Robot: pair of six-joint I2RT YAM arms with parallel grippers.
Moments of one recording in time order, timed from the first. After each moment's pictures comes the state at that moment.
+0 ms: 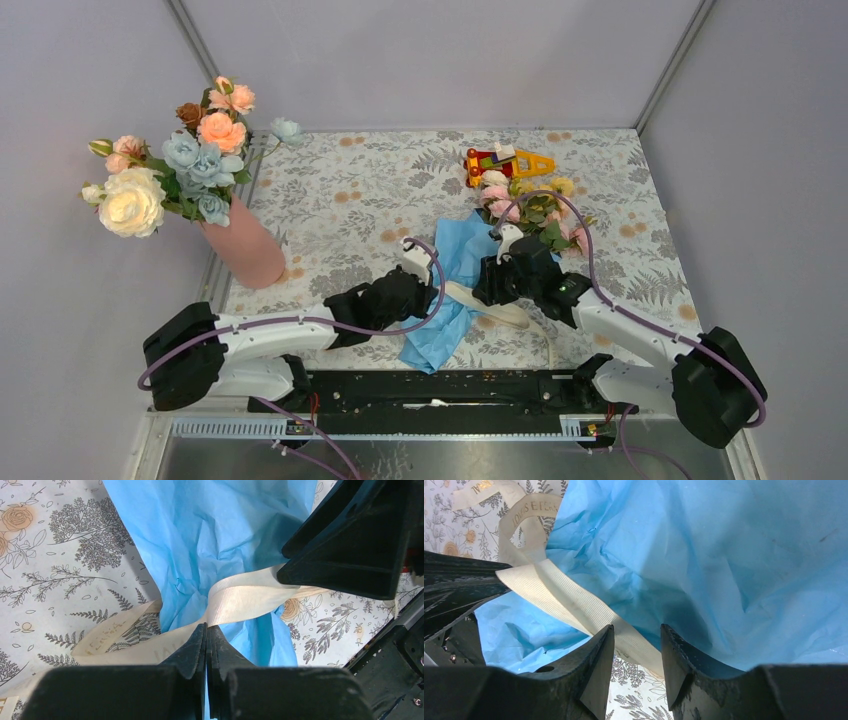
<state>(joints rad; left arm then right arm) -1.09 1.22 0.56 0.15 -0.30 -0.42 0.66 1.11 0.55 -0.16 -0.15 0.38</state>
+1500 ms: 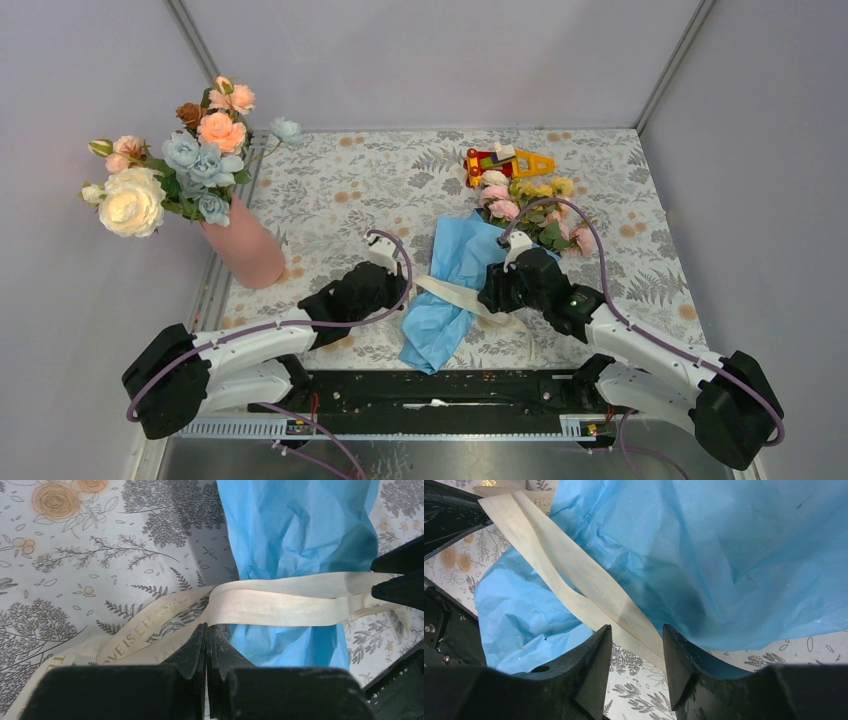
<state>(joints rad) -0.89 1.07 0.43 0.13 -0.23 -0.47 0.71 0.98 0.49 -0.20 -0.06 0.42</state>
